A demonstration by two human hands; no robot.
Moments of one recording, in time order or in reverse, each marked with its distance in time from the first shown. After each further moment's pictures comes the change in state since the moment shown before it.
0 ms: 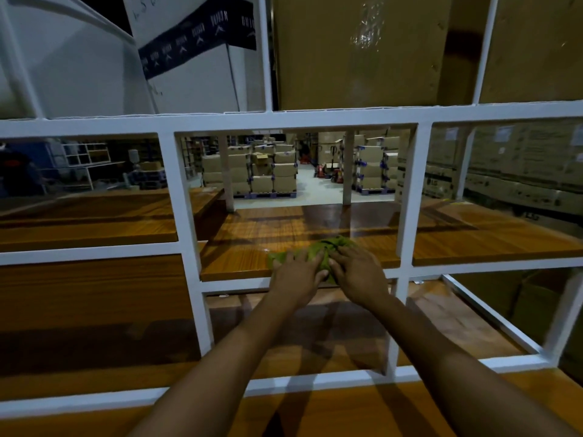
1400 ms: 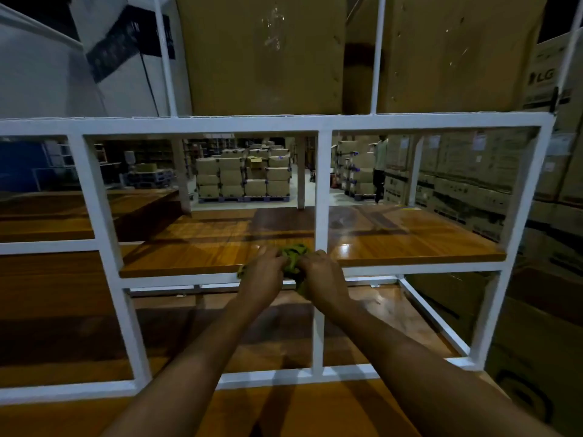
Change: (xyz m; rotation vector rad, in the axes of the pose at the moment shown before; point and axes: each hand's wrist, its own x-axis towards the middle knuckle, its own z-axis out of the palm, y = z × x) left_hand 0.014 0.120 0.000 -0.215 0.332 0.043; right_hand -0.044 0.080 -0.064 0.032 0.112 -0.143
